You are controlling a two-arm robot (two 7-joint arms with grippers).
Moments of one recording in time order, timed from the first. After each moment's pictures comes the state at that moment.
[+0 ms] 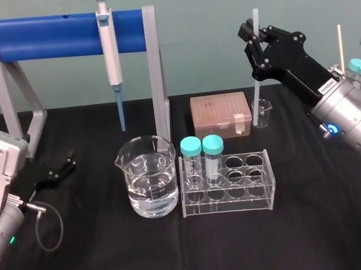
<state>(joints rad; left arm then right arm) -0.20 0.60 0.45 -1.41 -0.25 -0.12 0.03 0.29 0.32 -0.24 -1.51 0.43 -0.22 0.44</state>
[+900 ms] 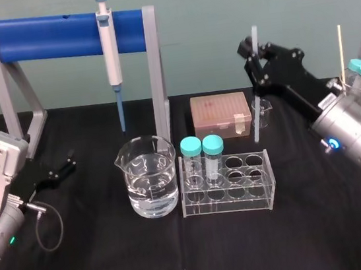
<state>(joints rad) -0.20 0.60 0.45 -1.41 -0.25 -0.12 0.03 0.24 0.33 -0.24 -1.53 0.44 -0.19 0.44</state>
